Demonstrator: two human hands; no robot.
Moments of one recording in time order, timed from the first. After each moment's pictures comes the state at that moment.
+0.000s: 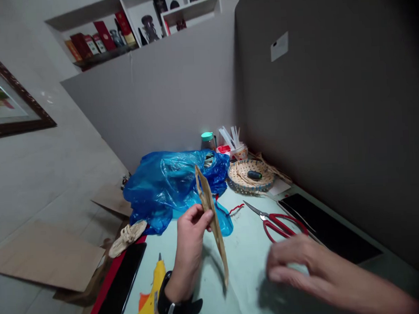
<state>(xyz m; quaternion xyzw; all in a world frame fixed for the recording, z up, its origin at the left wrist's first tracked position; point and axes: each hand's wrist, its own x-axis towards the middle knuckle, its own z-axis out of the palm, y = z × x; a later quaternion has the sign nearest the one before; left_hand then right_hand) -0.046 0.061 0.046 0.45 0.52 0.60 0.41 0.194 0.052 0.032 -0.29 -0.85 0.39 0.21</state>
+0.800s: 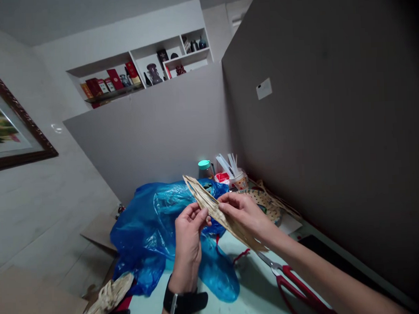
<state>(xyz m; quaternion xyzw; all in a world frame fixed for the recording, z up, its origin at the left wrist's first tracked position) -0.036 0.162 0.077 0.41 0.43 0.67 0.44 0.111 0.205 0.067 -0.30 -0.70 0.43 0.49</state>
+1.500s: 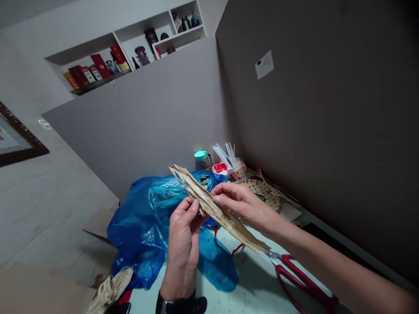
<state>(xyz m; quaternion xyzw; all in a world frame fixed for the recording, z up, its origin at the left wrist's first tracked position) -0.032 0.153 0.090 0.40 0.39 0.66 0.51 0.116 0.194 0.085 -0.24 -0.69 0.50 0.46</state>
